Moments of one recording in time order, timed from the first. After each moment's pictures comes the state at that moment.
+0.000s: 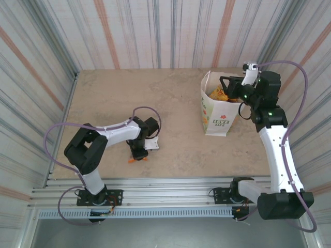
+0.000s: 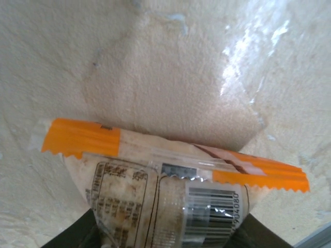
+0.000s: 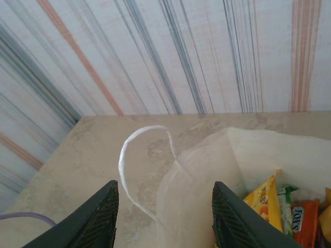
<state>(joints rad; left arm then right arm) -0.72 1.74 1.04 -1.00 -0.05 0.52 0.03 1.10 1.24 -0.41 -0.42 0.25</state>
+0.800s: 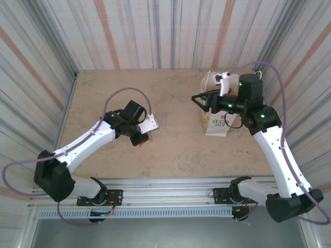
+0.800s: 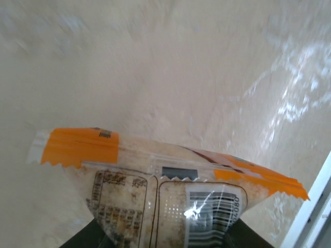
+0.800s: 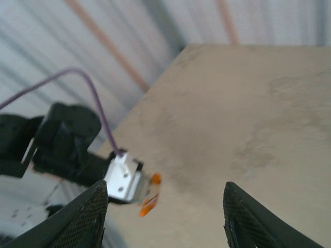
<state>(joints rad) -0.63 1.34 1.10 -0.86 0.14 0.52 0.33 1.12 1.34 -0.65 -0.66 0.29</state>
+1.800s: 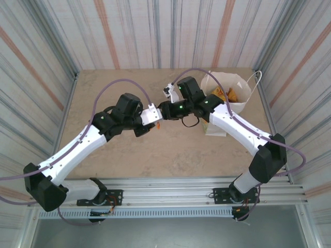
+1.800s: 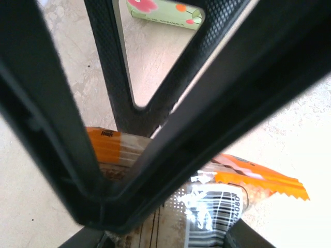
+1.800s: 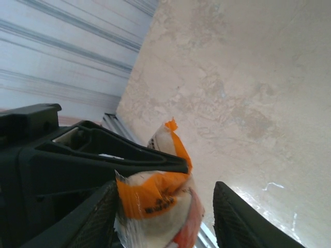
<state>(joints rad) -0.68 1.24 1.19 -0.72 0.16 0.59 0.69 1.56 1.42 -0.56 -0.60 0.59</state>
